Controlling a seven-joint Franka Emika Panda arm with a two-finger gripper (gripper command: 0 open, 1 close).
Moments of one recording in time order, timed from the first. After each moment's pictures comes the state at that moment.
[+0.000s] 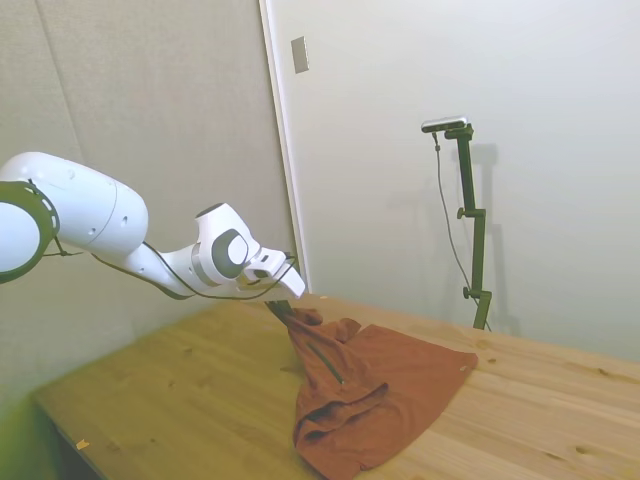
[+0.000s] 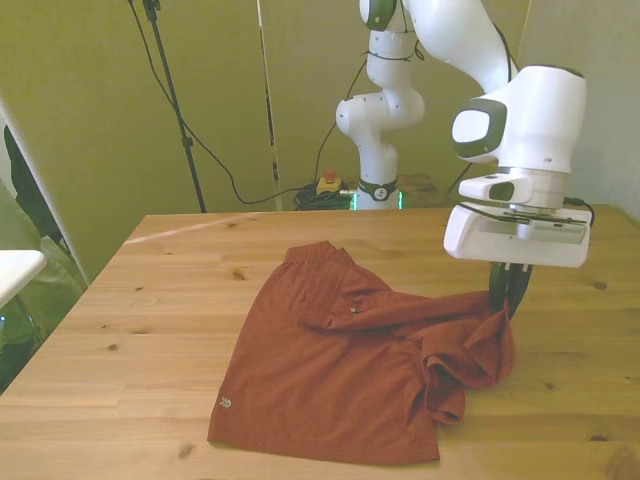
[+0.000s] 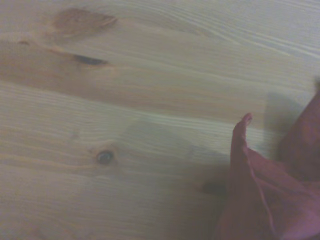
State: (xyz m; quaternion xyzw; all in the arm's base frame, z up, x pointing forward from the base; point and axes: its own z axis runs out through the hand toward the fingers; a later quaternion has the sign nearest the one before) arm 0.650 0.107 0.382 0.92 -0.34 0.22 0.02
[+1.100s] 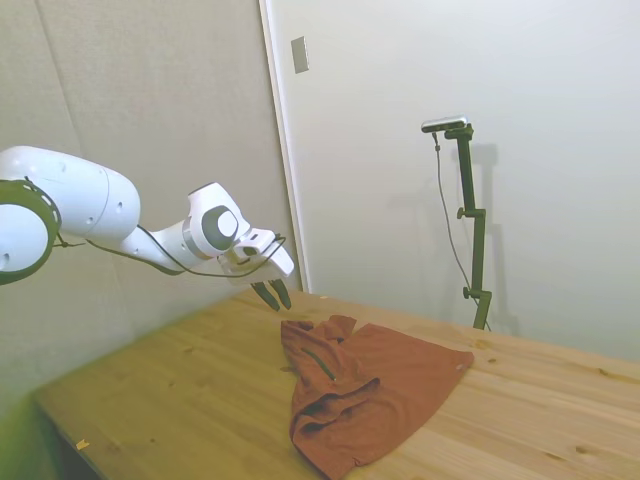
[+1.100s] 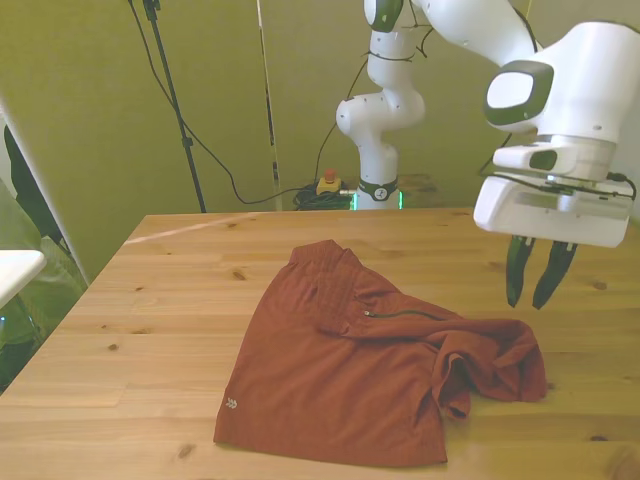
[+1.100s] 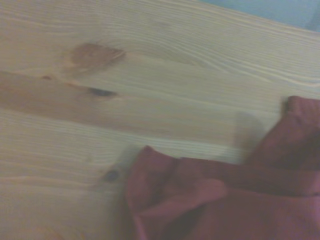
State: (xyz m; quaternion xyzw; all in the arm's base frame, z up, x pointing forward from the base) arm 0.648 0.115 0.464 0.91 -0.35 0.21 0.05
